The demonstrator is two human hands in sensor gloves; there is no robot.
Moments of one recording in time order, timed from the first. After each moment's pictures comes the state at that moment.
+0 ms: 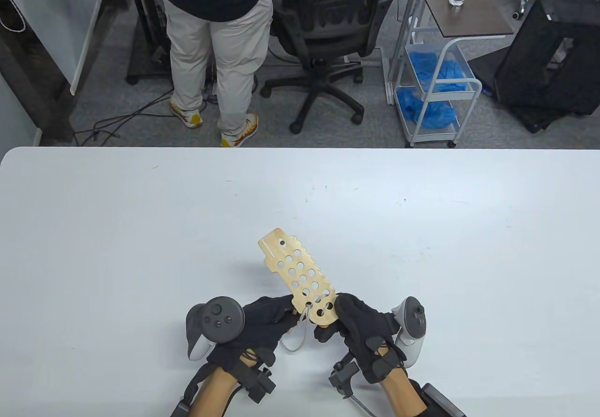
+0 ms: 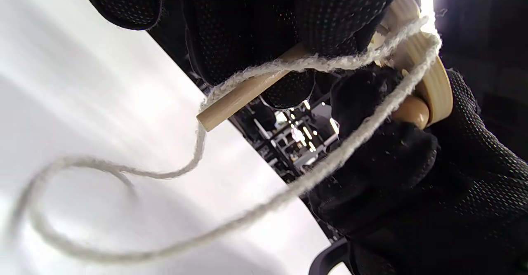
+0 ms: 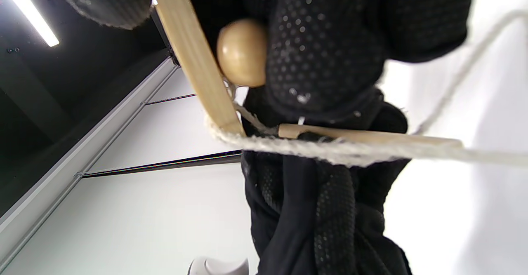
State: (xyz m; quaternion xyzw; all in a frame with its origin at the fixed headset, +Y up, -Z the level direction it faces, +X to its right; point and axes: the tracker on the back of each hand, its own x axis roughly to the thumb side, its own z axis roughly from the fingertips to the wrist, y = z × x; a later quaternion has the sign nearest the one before) left_hand -0.149 -0.716 -0.242 -0.03 -0.21 0.43 0.88; right_hand 0.109 -0.756 -0.243 0.11 0.06 0.58 0.81
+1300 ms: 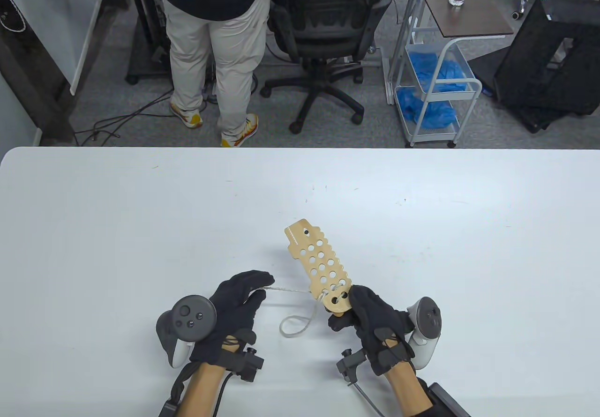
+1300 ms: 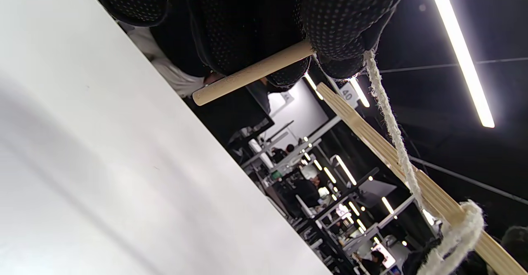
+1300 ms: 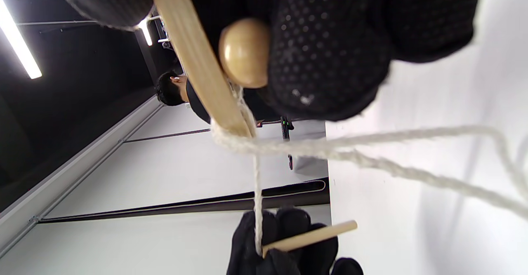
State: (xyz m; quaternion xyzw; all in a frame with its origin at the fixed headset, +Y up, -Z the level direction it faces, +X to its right) left_hand -0.195 -0.712 -0.248 0.07 -0.08 0.43 0.90; right_hand 0.138 -0.763 -0.249 0.03 0.02 0.60 0.80
